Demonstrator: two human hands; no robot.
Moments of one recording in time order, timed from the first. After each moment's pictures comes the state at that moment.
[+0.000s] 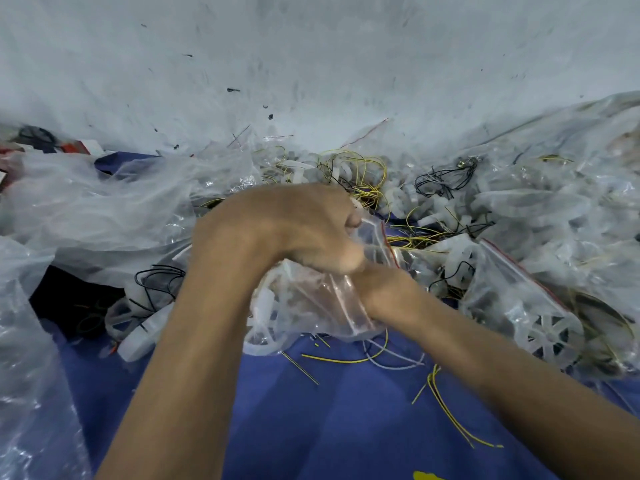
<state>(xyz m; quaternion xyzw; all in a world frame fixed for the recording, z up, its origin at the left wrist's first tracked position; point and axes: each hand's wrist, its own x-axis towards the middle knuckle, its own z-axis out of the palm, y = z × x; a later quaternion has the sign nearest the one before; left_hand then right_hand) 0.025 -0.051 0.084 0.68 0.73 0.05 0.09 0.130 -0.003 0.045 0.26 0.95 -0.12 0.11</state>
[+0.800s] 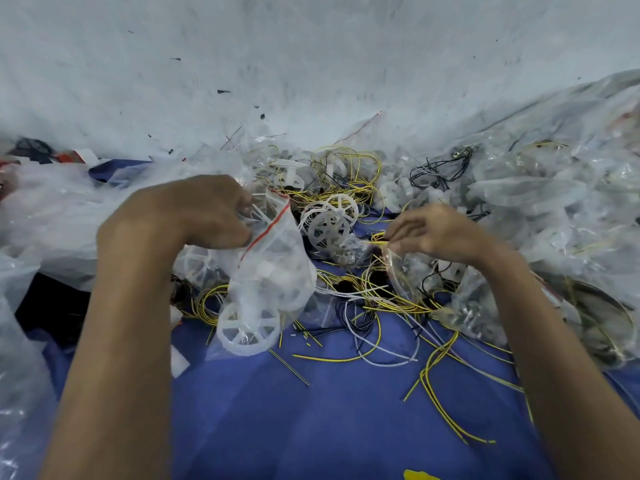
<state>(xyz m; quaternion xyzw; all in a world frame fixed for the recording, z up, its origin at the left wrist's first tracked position) -0.047 -0.048 0.066 0.55 0.84 0.04 0.03 0.187 0.139 0.005 0.32 0.89 -0.28 -0.16</state>
